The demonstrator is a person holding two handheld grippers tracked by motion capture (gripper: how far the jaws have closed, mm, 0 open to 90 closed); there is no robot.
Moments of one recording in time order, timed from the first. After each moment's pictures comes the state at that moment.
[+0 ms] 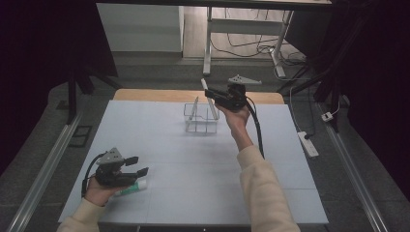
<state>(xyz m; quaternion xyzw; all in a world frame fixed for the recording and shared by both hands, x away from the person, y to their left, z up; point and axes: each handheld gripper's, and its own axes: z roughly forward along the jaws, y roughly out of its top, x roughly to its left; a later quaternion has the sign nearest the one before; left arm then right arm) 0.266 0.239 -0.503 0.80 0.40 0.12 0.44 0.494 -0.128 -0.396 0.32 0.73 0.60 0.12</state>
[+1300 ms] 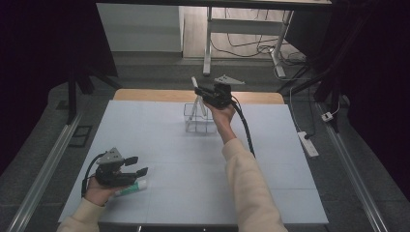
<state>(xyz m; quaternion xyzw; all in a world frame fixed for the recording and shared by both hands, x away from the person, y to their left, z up) 0.267 0.241 -0.506 0.80 0.40 0.12 0.44 0.527 -0.090 -0.430 0.32 0.72 0.60 0.14</state>
